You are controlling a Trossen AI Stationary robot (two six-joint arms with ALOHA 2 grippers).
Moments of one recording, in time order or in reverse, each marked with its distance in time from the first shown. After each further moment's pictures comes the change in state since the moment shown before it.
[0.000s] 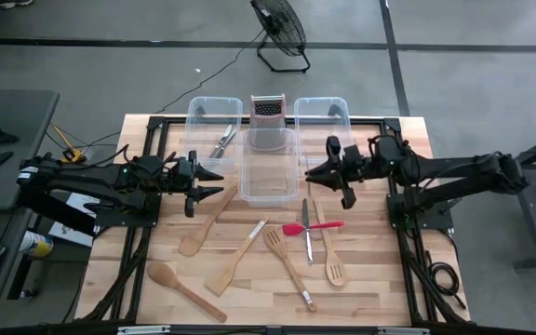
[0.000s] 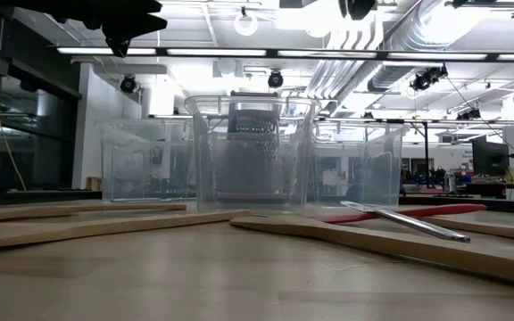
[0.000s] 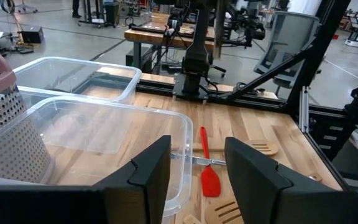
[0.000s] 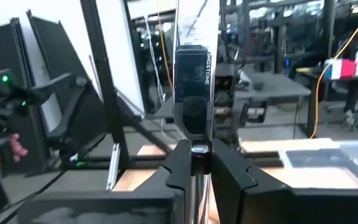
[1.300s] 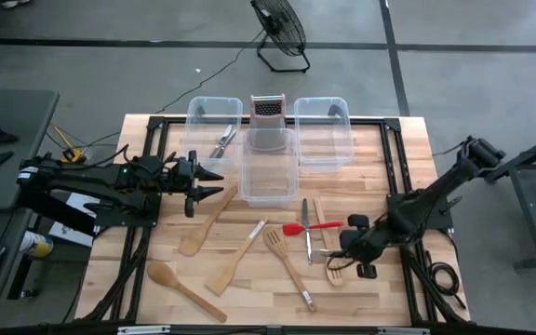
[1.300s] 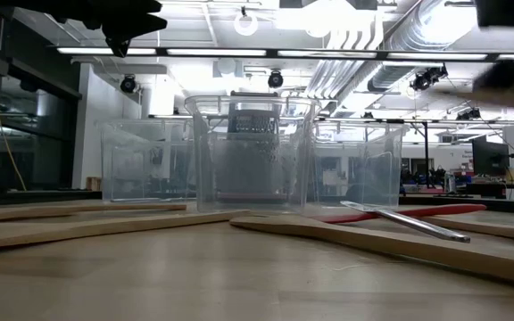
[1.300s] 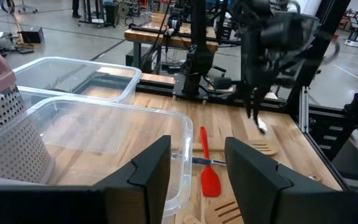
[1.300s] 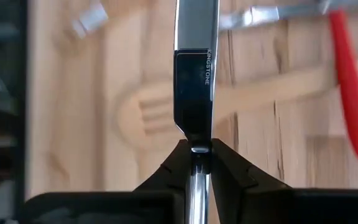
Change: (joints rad) left arm 0.000 0.000 0.000 0.000 0.000 0.000; right arm 0.714 0.210 -0.004 -0.965 0.320 0.534
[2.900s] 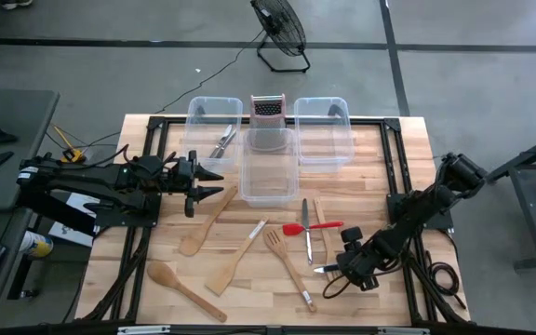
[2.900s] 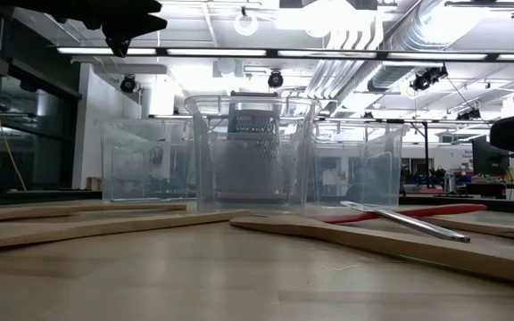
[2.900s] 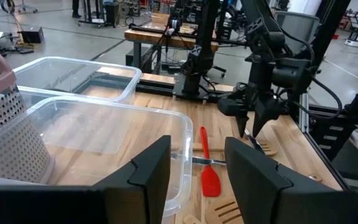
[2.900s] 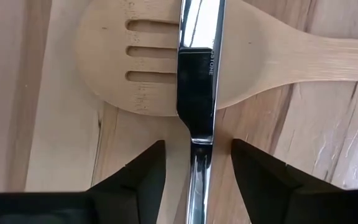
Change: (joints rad) left arm 0.000 0.000 0.000 0.000 0.000 0.000; right arm 0.104 0.351 0.005 0.061 0.027 -0.185
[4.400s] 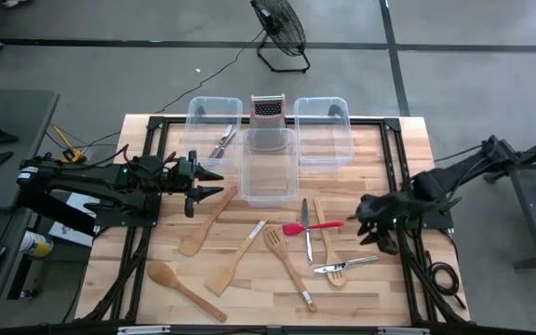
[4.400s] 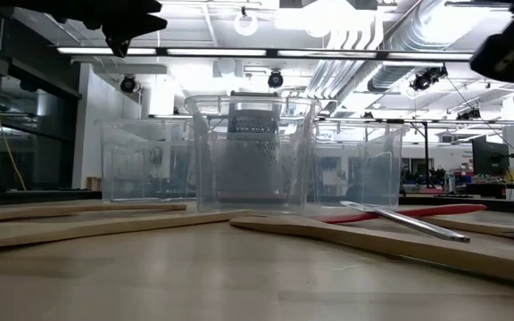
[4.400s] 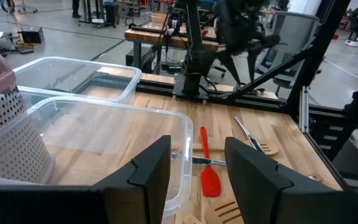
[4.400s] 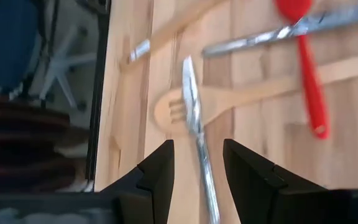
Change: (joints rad) left arm 0.000 0.000 0.000 0.000 0.000 0.000; right arm -0.283 -0.698 -0.002 -0.251 -0.252 0.074
